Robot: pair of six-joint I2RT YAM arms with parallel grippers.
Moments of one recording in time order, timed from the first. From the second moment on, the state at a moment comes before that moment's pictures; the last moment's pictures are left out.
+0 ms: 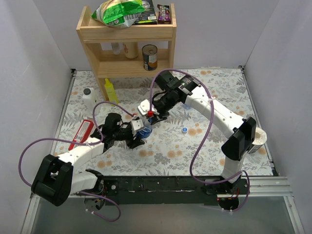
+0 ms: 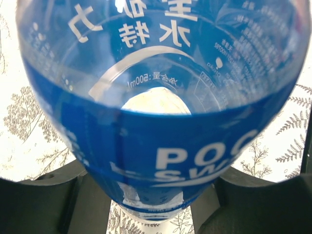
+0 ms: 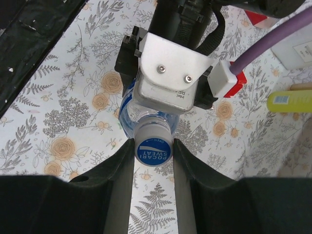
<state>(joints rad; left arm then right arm) -0.45 1.17 0.49 0.02 0.71 0.47 0.83 1.81 1.91 -1.24 -0.76 -1.33</state>
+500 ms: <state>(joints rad) -0.45 1.20 0.49 0.02 0.56 0.38 0.80 1.97 2.05 -1.20 -0.72 -0.85</state>
